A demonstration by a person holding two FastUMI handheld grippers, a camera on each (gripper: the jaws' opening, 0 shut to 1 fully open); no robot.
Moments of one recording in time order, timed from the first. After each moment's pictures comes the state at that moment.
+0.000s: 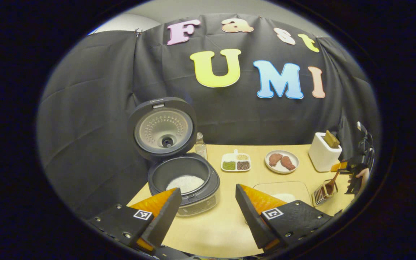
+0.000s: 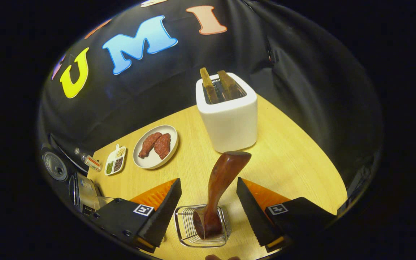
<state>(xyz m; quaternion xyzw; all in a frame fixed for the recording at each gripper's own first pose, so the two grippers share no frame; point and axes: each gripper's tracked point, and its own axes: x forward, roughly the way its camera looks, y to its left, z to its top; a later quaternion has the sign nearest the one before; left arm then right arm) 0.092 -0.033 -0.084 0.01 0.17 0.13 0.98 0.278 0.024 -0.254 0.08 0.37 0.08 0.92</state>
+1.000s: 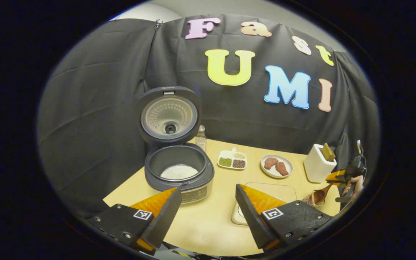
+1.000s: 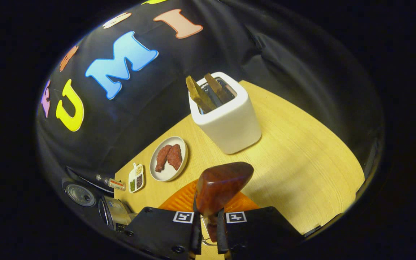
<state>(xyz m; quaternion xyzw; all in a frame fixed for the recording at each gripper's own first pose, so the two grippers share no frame) 0.076 -0.039 -0.100 -0.06 0.18 0.13 0.97 0.280 0.022 -0.204 0.21 0.36 0.09 0.90</state>
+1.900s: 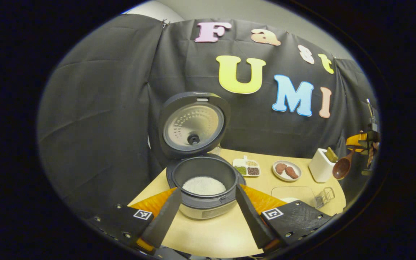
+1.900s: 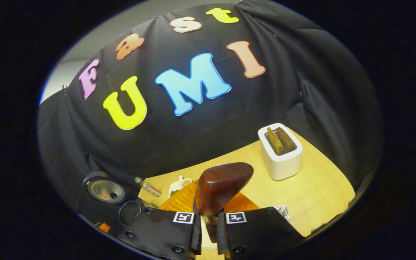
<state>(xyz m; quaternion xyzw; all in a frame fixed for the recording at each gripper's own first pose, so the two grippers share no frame) 0.076 0.090 -0.105 -0.06 0.15 0.09 0.98 0.204 0.156 -0.032 0.14 0.23 0.19 0.94</state>
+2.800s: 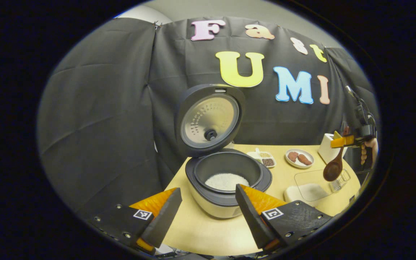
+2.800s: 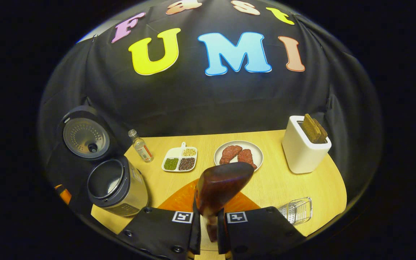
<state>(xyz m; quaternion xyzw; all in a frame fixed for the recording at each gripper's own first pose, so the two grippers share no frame) 0.070 0.154 -0.127 0.00 0.15 0.09 0.98 0.182 0.254 -0.152 -0.04 0.27 0.21 0.94</state>
